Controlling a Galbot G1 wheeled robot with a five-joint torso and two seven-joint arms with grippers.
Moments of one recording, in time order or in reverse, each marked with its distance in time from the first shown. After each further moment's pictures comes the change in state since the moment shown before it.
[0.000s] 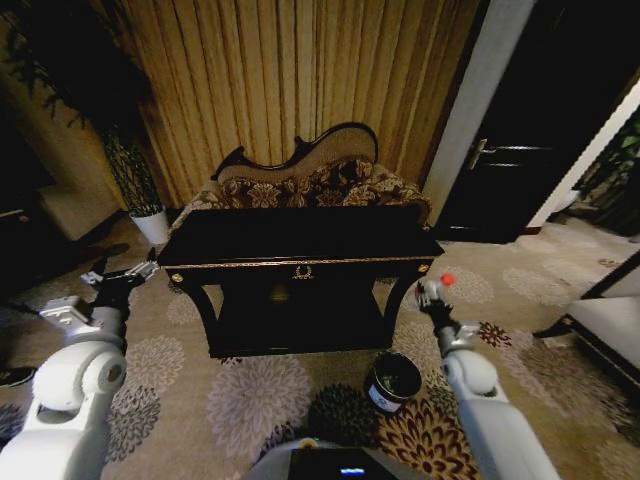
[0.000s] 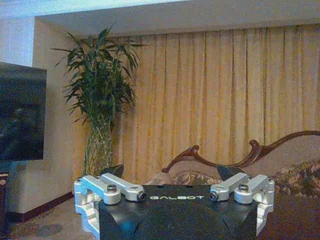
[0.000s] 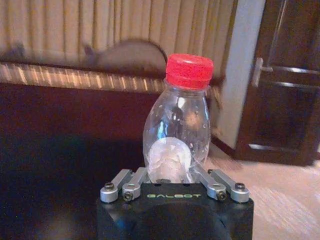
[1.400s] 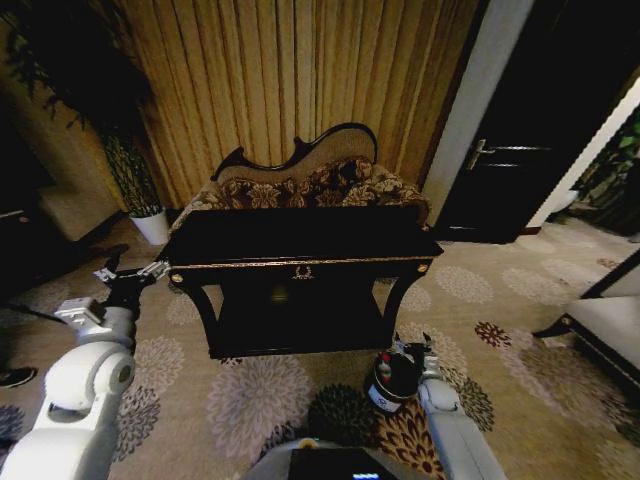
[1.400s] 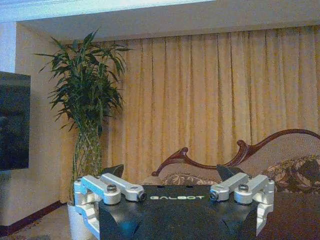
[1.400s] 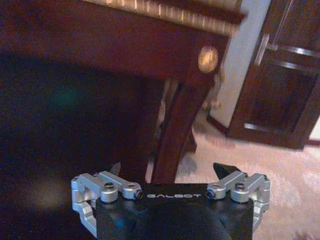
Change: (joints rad) left arm 0.001 -0.004 0.046 0.001 0.054 -0.033 0.037; right arm 0.074 0.091 -0.014 -0.237 -0.170 0.115 0.000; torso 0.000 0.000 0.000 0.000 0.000
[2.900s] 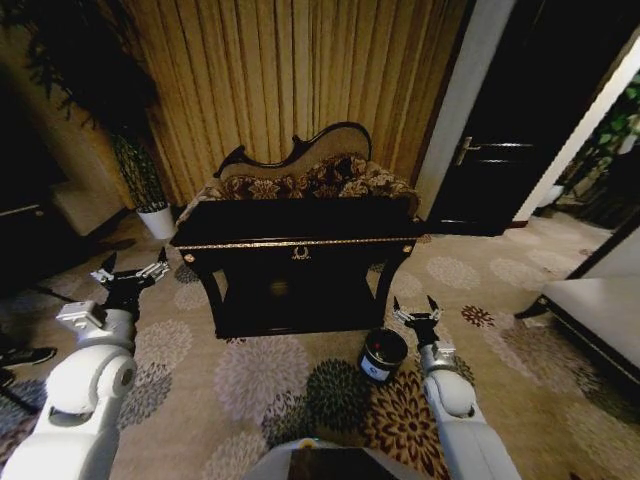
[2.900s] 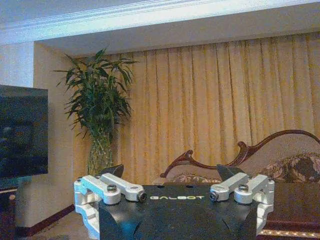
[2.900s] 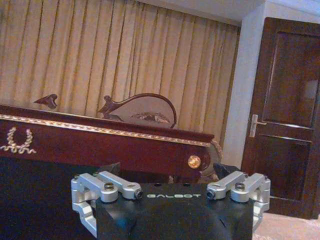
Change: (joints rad) left arm 0.019 -0.002 -0.002 -0.015 0.041 -0.017 -0.007; right arm -0.160 0.015 0.010 0.449 0.043 0.022 0.000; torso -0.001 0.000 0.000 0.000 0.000
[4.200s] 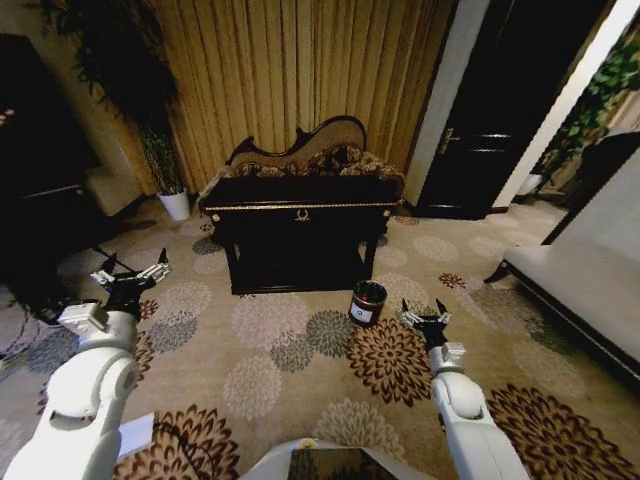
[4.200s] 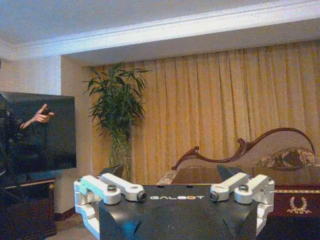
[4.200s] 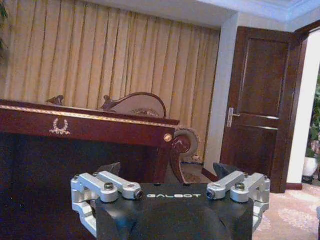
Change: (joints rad) left arm 0.011 -0.019 0.006 -0.016 0.032 0.002 -0.001; right arm -0.002 -0.015 0.025 -0.027 0.050 0.012 0.000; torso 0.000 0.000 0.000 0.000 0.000
